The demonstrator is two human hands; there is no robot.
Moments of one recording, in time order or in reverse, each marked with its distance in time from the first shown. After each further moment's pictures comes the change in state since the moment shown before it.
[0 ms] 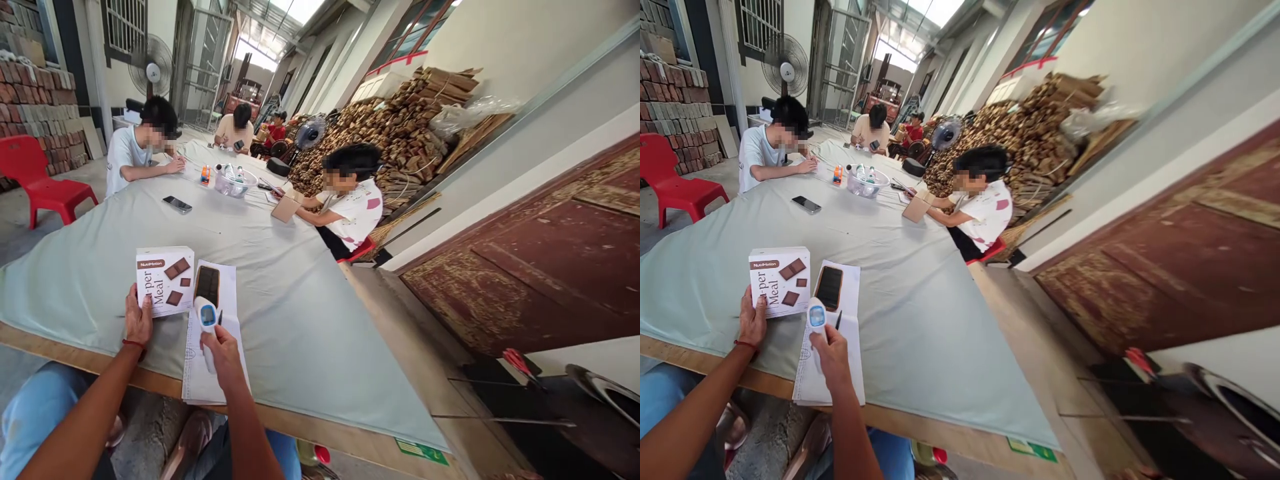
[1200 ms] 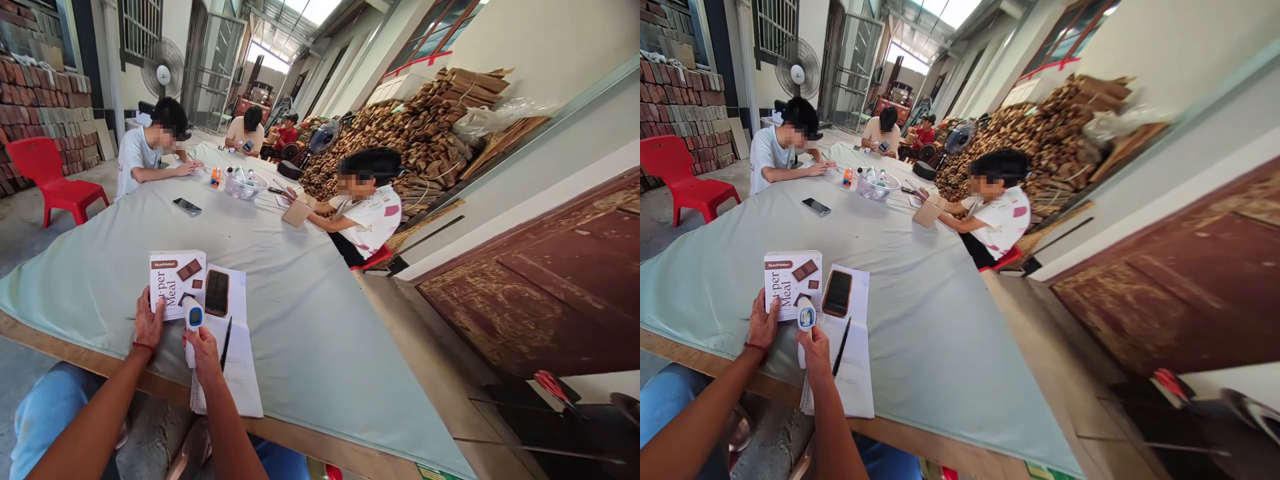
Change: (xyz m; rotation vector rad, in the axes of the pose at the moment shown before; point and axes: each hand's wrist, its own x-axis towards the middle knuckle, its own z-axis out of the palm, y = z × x) left_hand -0.002 0.010 -0.003 0.080 -0.072 -0.089; right_hand 0.022 0.031 0.055 0.152 -0.045 0.105
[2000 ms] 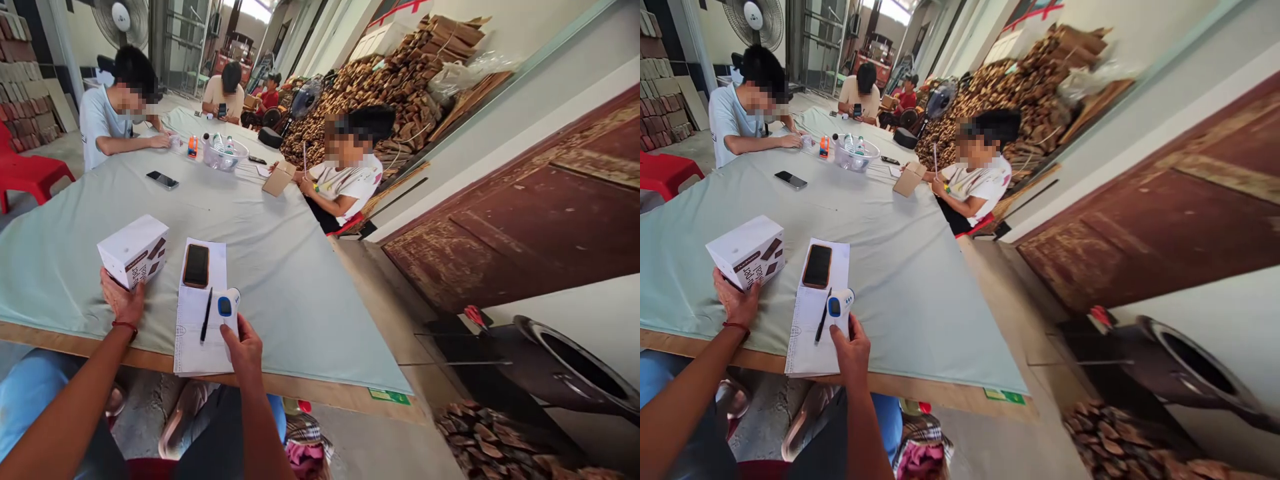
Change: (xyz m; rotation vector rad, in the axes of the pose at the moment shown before) left_hand 0.005 0.016 0.000 0.027 0.139 -0.024; right_hand -0.058 -0.024 -0.103 -0.168 0.430 -0.165
